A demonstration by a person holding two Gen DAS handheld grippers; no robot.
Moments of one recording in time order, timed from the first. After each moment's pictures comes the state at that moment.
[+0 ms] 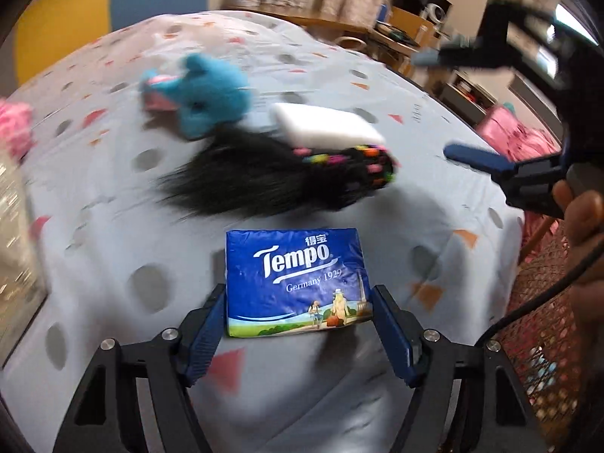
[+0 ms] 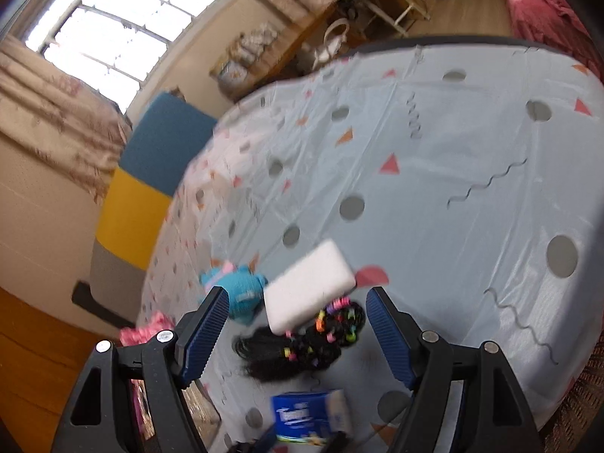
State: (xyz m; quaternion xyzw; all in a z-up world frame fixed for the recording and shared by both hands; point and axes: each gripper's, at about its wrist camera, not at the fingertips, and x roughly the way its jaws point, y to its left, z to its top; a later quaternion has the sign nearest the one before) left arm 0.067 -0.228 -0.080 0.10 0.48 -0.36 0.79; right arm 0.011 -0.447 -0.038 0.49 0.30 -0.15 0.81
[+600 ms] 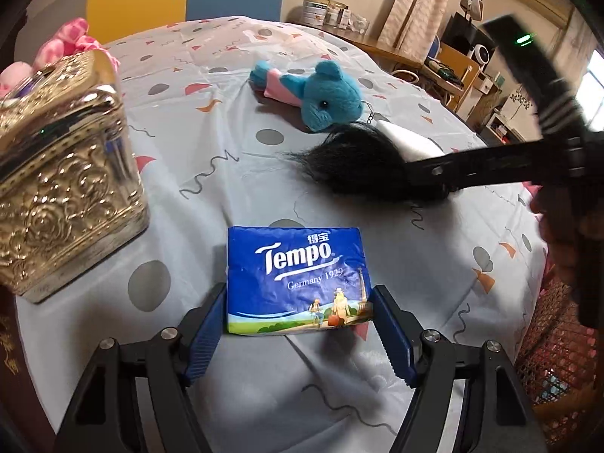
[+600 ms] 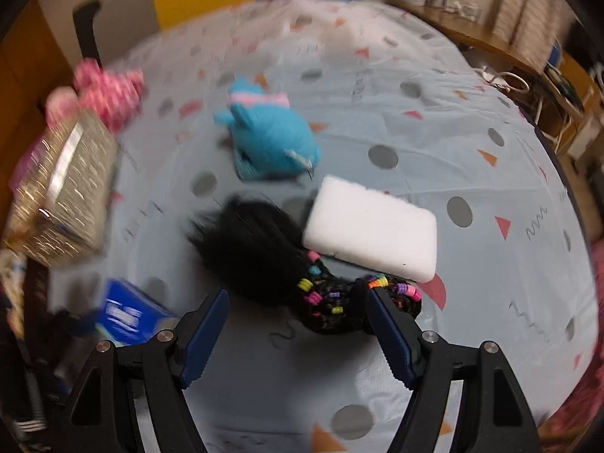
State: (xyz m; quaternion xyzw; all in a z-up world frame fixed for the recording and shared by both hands) left arm 0.074 -0.147 -0.085 0.04 0.47 -0.30 0.83; right arm 0.108 -0.341 -0.055 0.05 0.54 -0.03 0.84
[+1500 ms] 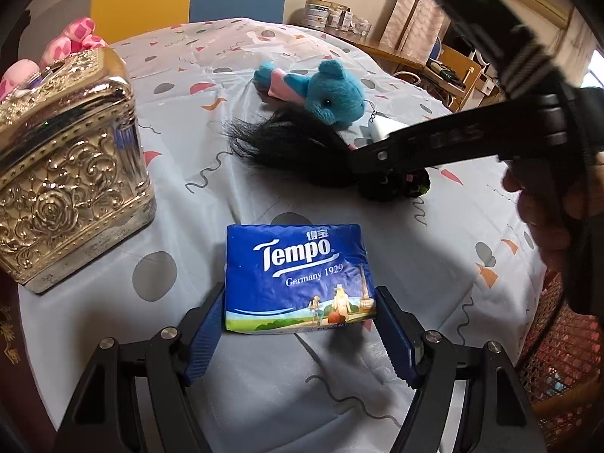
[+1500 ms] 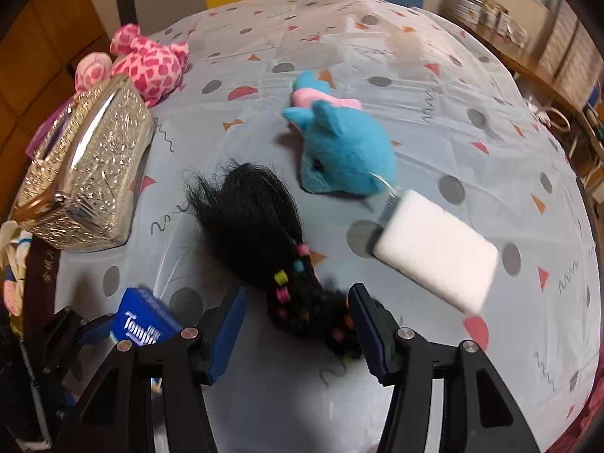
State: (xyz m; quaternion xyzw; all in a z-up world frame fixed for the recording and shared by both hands) left arm 0.068 -0.145 -0.086 0.05 0.46 -0.29 0.84; right arm 0.134 -0.306 -0.057 0.01 0.54 0.05 0.84
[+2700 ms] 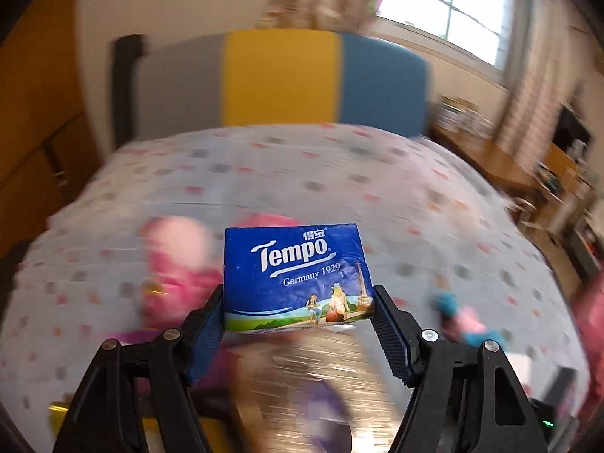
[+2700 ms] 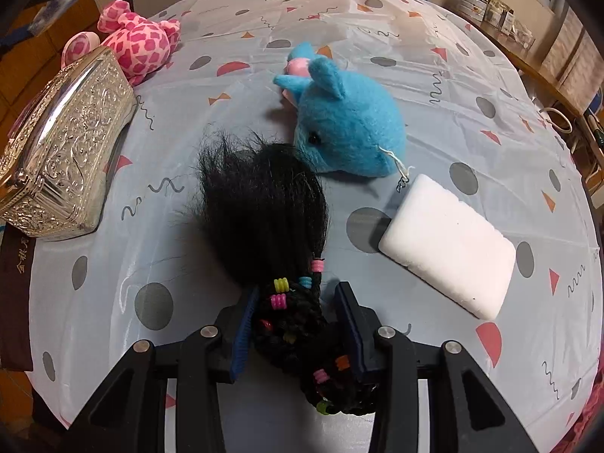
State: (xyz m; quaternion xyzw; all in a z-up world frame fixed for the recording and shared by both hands) left arm 0.285 -0.008 0.085 0.00 0.38 -0.06 0.92; right arm 0.140 -0.297 -0.081 -0.01 0.55 0.04 0.83
